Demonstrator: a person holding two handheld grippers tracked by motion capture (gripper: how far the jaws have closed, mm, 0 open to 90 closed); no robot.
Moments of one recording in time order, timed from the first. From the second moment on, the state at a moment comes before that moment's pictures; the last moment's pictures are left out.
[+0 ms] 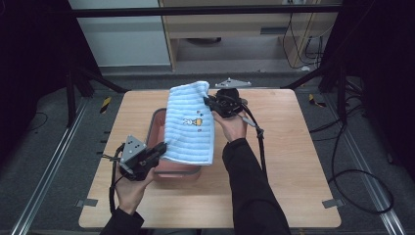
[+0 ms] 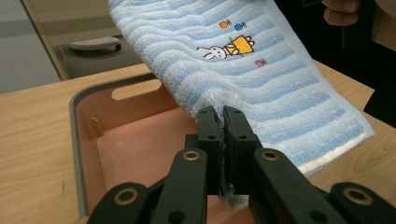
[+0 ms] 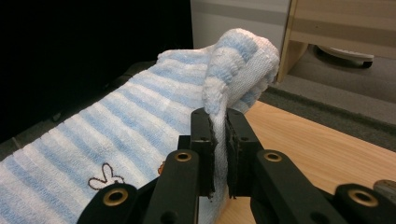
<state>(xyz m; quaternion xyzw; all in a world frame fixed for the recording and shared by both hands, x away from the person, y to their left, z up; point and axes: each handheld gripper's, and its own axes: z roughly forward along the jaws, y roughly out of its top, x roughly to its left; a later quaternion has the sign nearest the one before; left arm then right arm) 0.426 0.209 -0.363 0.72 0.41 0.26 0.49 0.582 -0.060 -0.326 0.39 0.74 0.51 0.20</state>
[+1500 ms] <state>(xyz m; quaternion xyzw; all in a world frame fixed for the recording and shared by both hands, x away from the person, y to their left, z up) 0.445 0.240 -0.417 0.75 0.45 0.26 0.42 0.605 -0.003 -0.386 0.39 0.77 0.47 0.19</state>
